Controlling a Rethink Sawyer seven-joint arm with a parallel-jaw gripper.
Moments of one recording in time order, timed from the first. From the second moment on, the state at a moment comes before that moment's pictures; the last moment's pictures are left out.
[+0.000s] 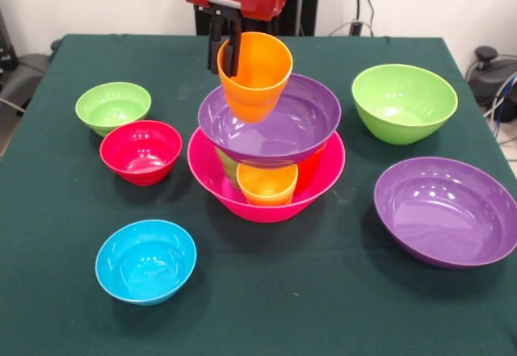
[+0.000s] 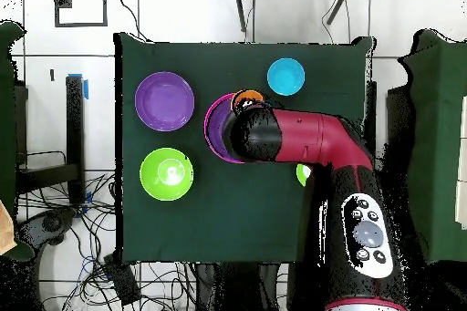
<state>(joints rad) -0.36 -0.78 0.12 1.59 -0.25 0.55 2.07</state>
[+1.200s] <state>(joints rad) -0.34 -0.75 0.09 1.67 -0.25 0.33 2.07</state>
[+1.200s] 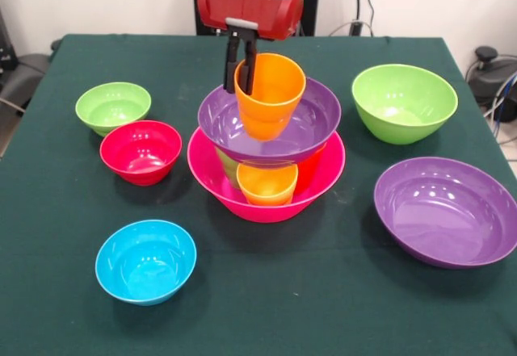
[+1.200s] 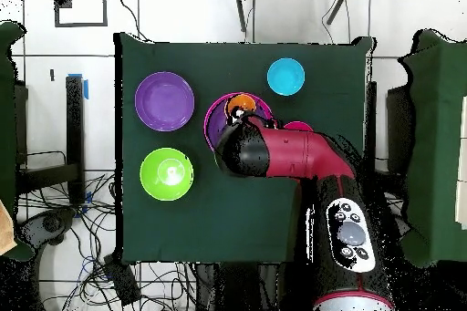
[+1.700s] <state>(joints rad) -0.31 -0.74 0.06 1.68 -0.25 0.33 2.07</state>
